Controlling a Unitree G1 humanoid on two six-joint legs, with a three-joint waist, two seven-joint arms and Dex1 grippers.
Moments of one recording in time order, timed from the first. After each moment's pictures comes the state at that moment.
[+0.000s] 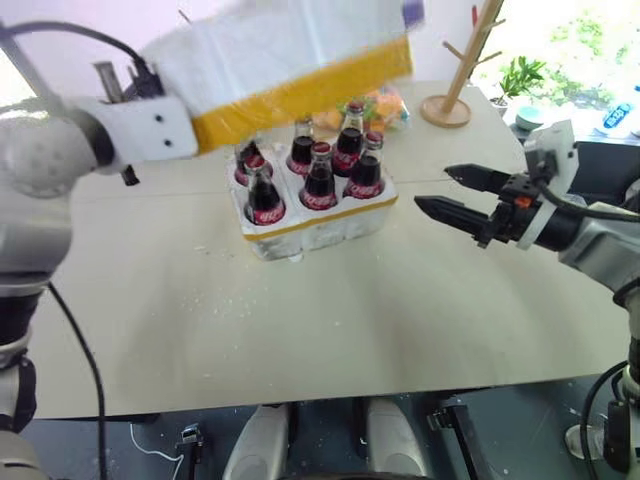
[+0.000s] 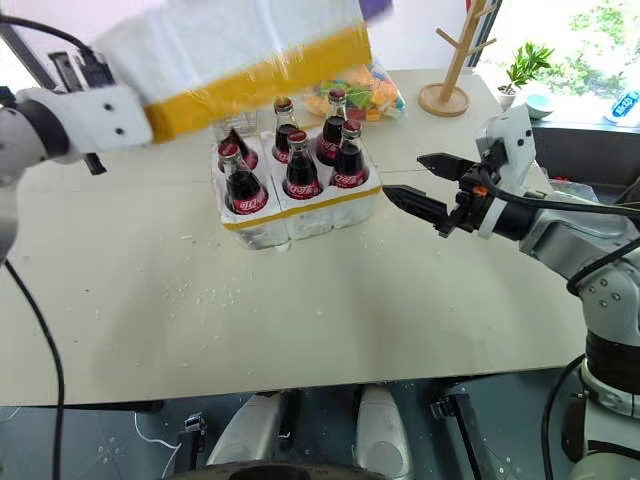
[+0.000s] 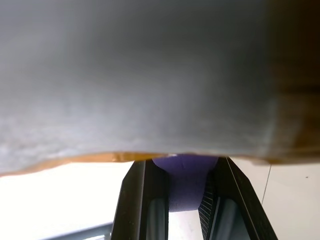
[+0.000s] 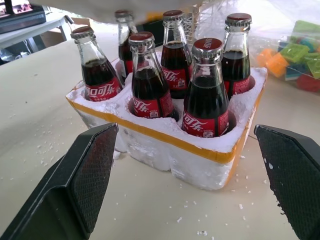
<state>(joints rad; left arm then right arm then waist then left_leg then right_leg) -0.73 1.05 -0.11 -0.29 0.41 0.41 -0.91 -0.45 -0.83 -0.30 -0.39 0.92 0.92 0.59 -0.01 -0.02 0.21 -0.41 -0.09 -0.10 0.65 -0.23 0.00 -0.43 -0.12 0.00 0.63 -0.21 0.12</state>
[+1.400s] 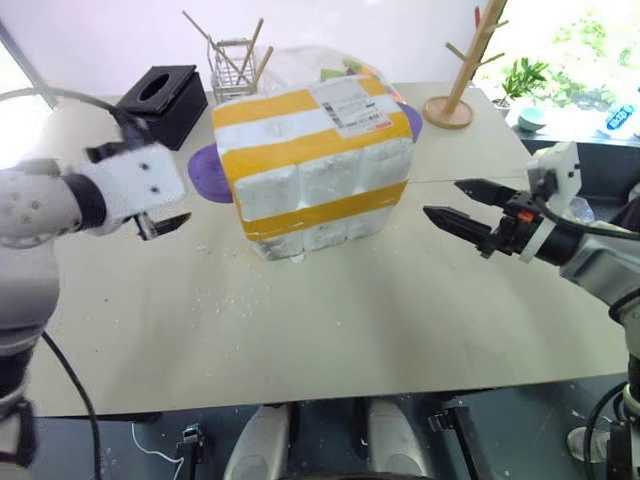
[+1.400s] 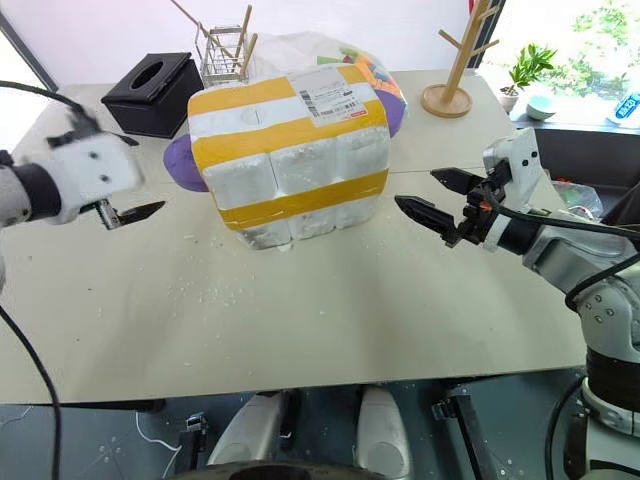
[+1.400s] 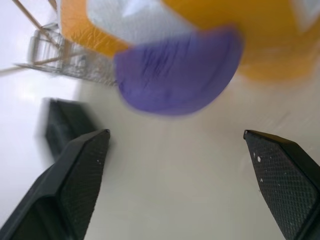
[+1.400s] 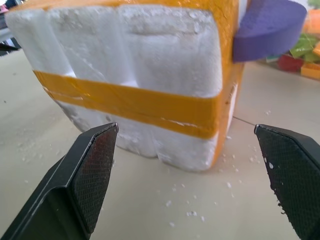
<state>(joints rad) -0.50 0.87 0.34 -0.51 -0.05 0.93 -1.26 -0.36 -0.85 -0.32 -0.36 0.84 0.86 0.63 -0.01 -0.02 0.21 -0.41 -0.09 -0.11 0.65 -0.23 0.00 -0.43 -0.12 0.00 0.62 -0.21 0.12</state>
